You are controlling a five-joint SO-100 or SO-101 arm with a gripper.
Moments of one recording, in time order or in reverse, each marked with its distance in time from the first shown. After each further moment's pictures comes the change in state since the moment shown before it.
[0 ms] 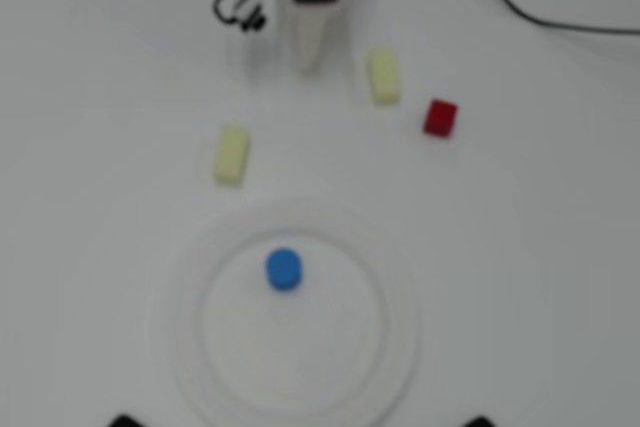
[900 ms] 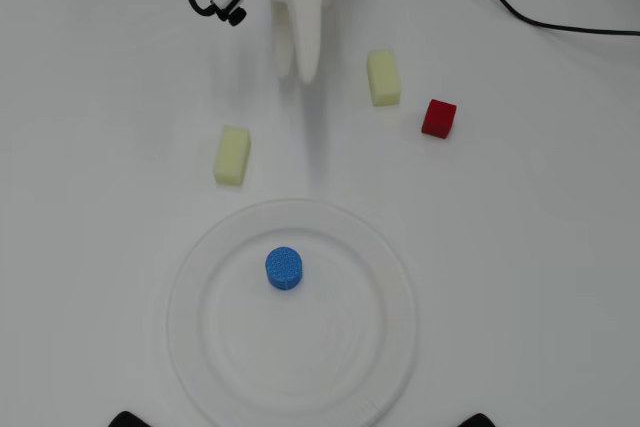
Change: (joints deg) arm 5.3 -3.5 -13.1 -11.9 -7.1
